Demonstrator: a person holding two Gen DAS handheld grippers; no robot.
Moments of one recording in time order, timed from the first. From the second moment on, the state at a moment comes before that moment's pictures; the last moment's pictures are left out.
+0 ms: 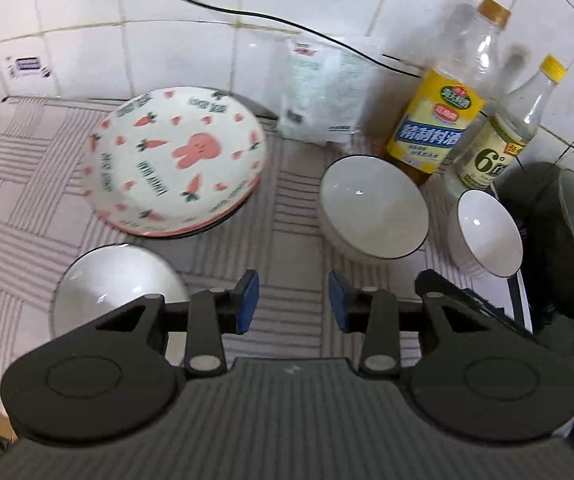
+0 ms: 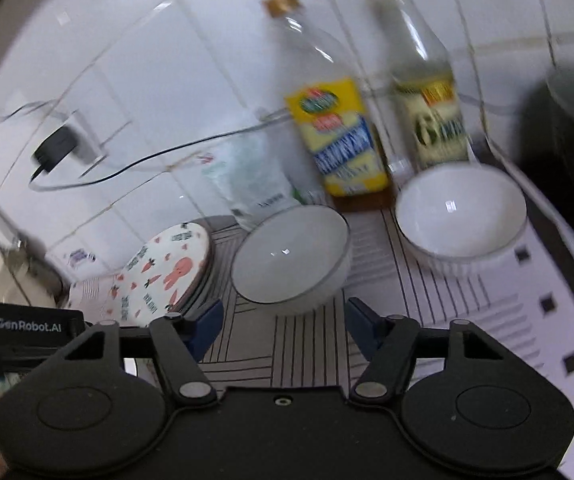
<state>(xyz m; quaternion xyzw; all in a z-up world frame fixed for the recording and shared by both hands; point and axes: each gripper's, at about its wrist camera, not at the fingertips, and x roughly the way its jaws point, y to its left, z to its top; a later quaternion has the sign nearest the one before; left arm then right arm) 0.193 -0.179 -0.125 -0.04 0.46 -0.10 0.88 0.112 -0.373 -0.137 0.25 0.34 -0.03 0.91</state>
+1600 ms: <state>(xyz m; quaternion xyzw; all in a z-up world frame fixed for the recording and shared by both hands) 0.253 -0.208 -0.176 -0.05 0.50 -0.13 0.85 0.172 -0.391 -0.192 0.34 0.41 -0.12 0.84</state>
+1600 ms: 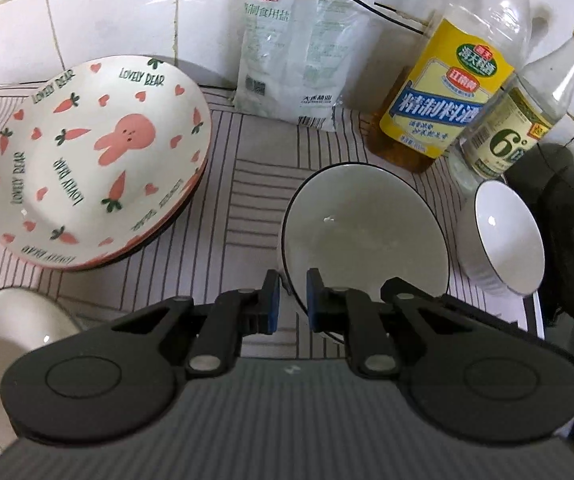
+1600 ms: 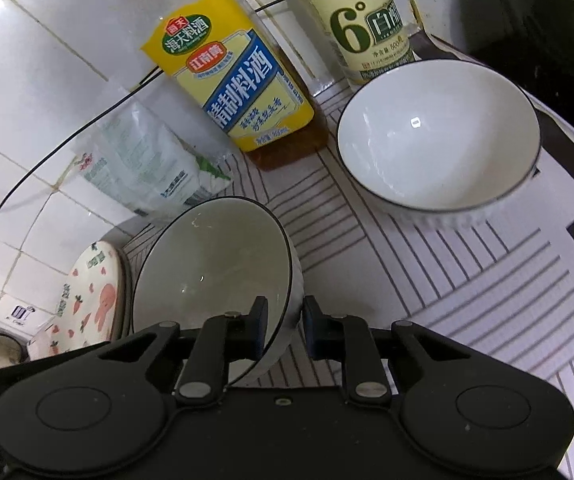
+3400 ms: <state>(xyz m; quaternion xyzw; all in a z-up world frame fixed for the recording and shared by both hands) 0.150 -0.045 -0.125 -0.07 0.52 -0.02 0.85 0.126 -0.238 -0.129 0.26 0.46 0.06 0.85</state>
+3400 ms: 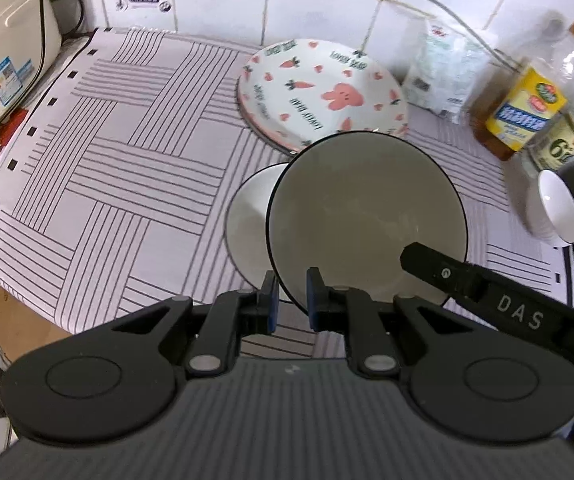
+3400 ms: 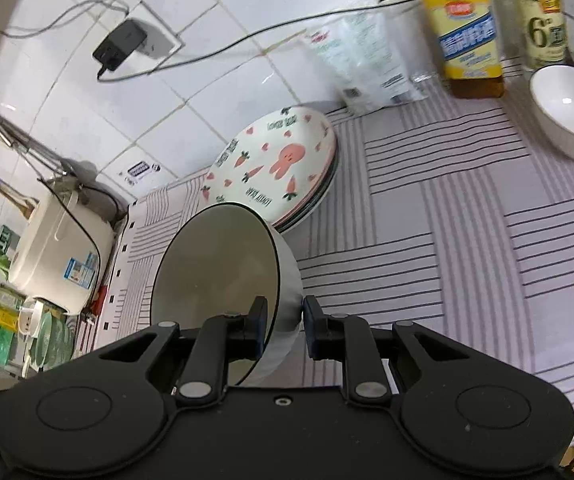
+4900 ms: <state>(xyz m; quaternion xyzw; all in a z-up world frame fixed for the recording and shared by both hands) 0.197 -0.027 -0.143 -0.03 0.60 -0.03 0.80 0.152 -0.193 -0.121 0.05 0.44 0.13 0.89</state>
